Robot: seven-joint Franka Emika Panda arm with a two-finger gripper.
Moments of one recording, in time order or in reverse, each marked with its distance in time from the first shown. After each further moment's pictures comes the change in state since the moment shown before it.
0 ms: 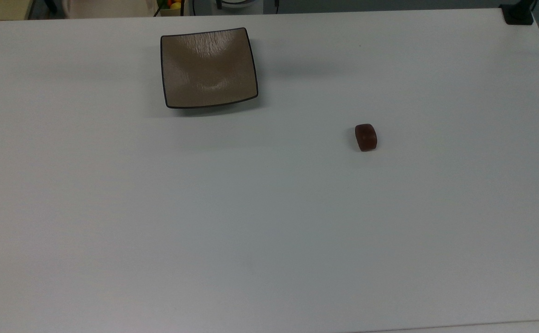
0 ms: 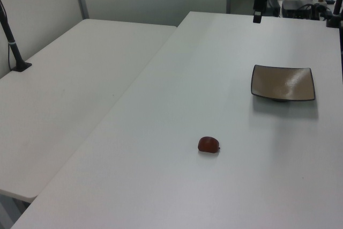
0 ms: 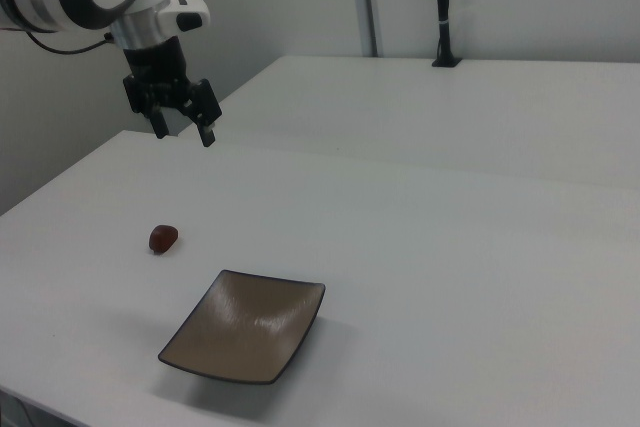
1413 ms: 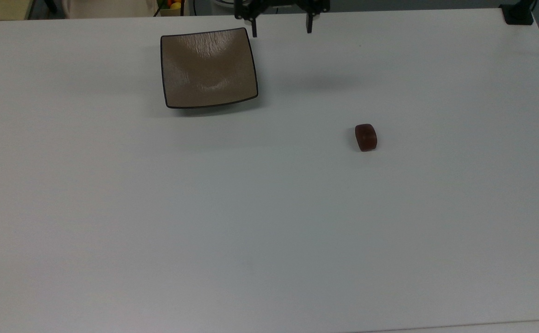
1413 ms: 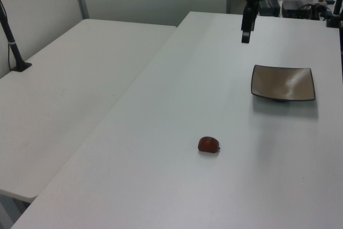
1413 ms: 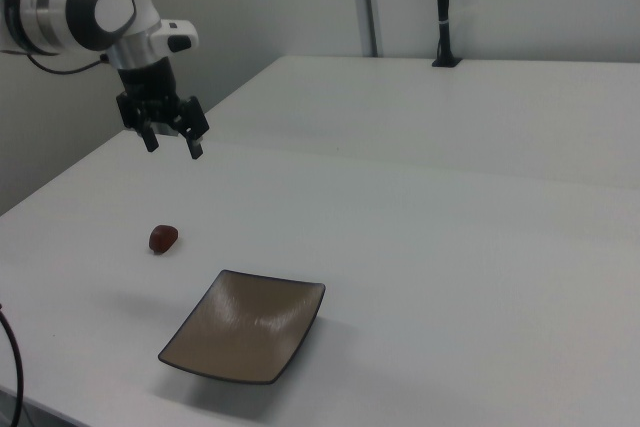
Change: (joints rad) arm 0.079 0.091 0.017 0.002 0.001 0.069 0.061
